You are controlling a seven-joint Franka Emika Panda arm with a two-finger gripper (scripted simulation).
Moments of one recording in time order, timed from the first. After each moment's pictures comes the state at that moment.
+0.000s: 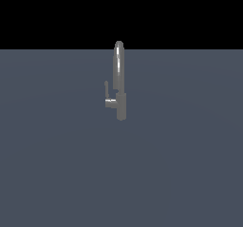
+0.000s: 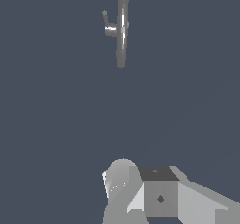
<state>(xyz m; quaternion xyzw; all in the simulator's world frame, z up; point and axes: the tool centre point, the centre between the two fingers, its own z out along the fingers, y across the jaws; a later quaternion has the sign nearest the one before) -0.262 -0.008 0.470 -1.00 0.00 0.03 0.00</state>
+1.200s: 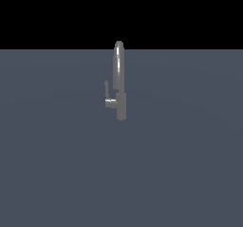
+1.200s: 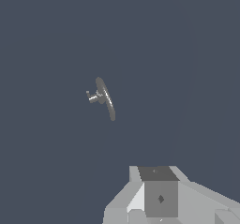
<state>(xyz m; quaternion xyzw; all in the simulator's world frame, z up) -0.240 0.047 0.574 -0.96 0.22 -0.15 -0.07</state>
